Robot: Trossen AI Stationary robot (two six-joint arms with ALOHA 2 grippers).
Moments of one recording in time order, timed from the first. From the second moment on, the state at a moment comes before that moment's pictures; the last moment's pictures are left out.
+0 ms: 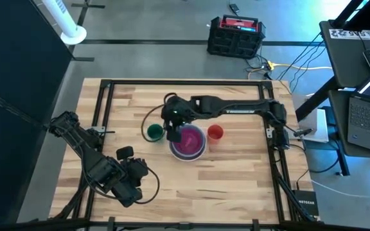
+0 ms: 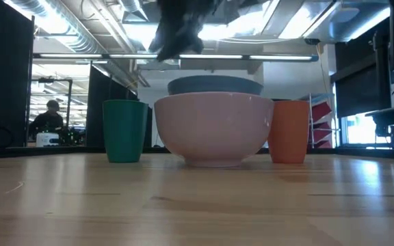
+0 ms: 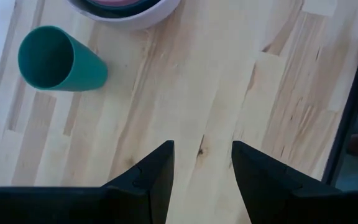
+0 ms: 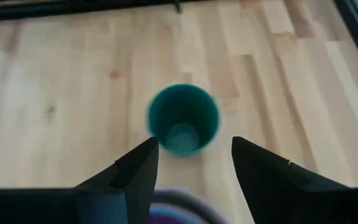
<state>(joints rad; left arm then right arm) -0.73 1.71 1.76 -1.48 -0.40 -0.99 -0.06 2.04 1.91 -0.71 -0.03 0.06</state>
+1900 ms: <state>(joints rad) -0.74 1.71 1.76 -1.51 -0.39 -1.07 -0.10 2.33 2.10 -0.72 -0.06 0.12</state>
